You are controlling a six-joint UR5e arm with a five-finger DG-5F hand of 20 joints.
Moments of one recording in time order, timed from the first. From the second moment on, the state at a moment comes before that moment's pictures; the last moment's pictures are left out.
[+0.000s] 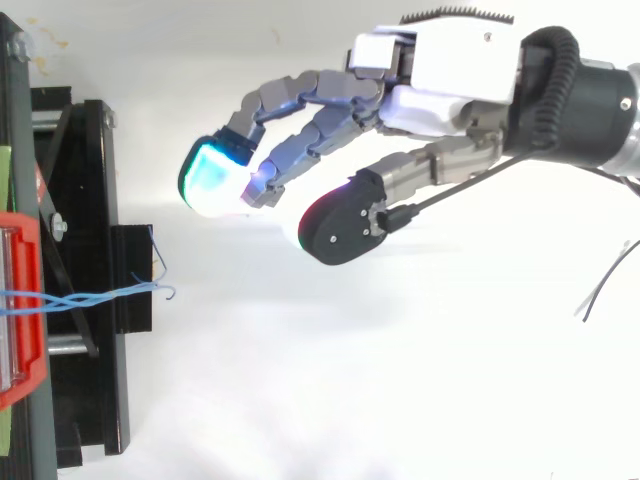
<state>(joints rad) 0.04 -2.23 -1.40 -2.68 -1.40 -0.03</state>
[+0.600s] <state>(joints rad) 0.06 -2.41 -1.22 -2.63 -1.43 -0.03</state>
